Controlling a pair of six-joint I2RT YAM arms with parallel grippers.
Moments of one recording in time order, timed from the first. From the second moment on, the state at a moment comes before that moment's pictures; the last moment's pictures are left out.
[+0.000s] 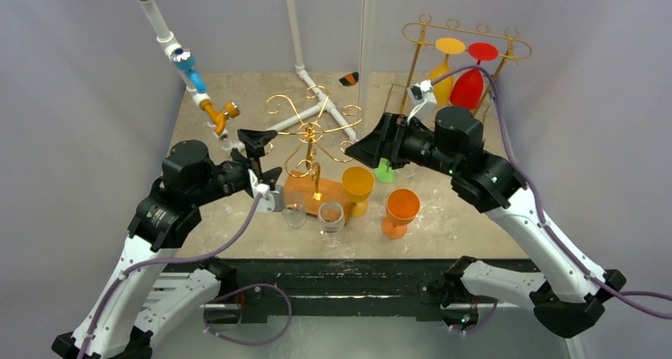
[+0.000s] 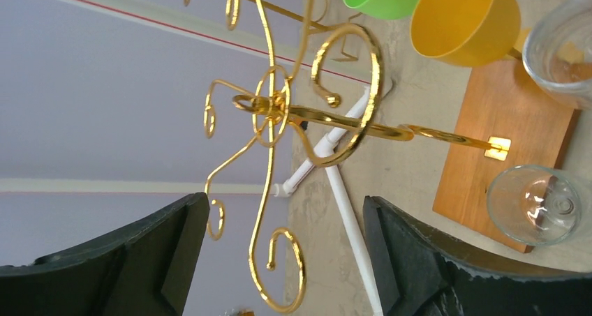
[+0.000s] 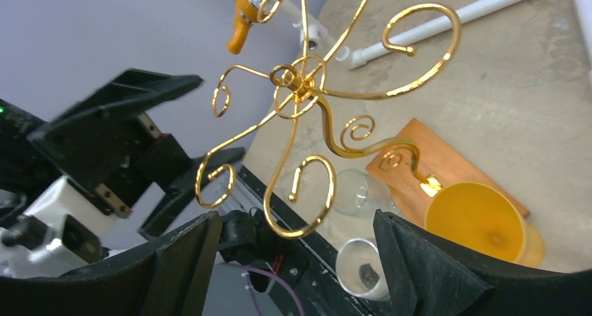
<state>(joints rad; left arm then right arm) -0.47 0.75 1.07 -0.63 0.49 1.23 0.69 1.08 1.33 -0.51 -0.24 0.72</state>
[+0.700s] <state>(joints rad) -0.47 0.69 1.34 -0.78 0.31 0.59 1.02 0.97 0.98 -0.68 0.07 0.88</state>
